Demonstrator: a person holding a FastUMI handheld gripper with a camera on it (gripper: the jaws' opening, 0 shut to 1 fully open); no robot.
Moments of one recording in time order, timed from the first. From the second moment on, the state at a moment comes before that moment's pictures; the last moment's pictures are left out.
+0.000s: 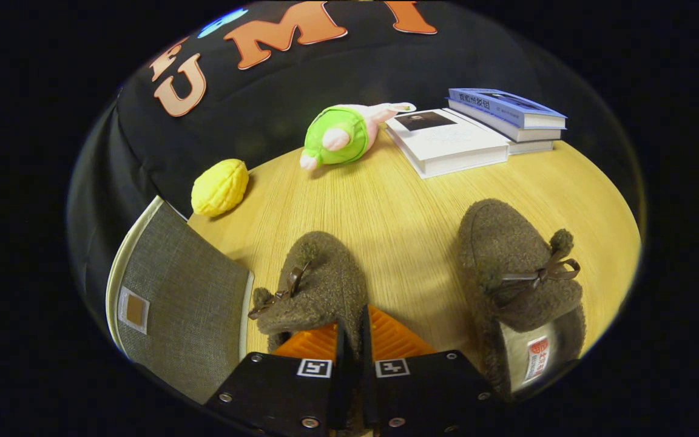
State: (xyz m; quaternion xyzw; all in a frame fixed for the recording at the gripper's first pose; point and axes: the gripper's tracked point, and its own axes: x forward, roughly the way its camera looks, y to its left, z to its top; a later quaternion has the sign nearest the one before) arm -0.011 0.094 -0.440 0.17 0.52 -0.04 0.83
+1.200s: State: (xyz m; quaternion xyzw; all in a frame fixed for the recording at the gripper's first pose) arm 0.049 0.212 -0.228 0.28 0.41 0.01 0.87
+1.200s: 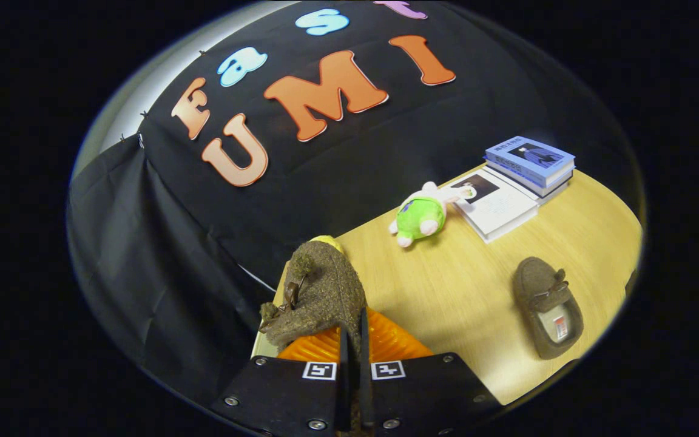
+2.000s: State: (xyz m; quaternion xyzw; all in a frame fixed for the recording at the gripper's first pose) arm 0.022 0.335 -0.309 0.26 0.53 0.04 0.81
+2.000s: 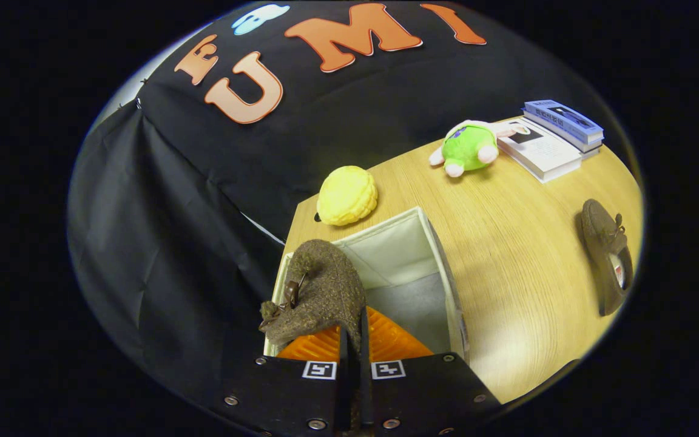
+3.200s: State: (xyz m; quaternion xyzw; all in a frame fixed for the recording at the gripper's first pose) arm 0.007 0.281 -0.237 0.32 0.47 0.14 0.81
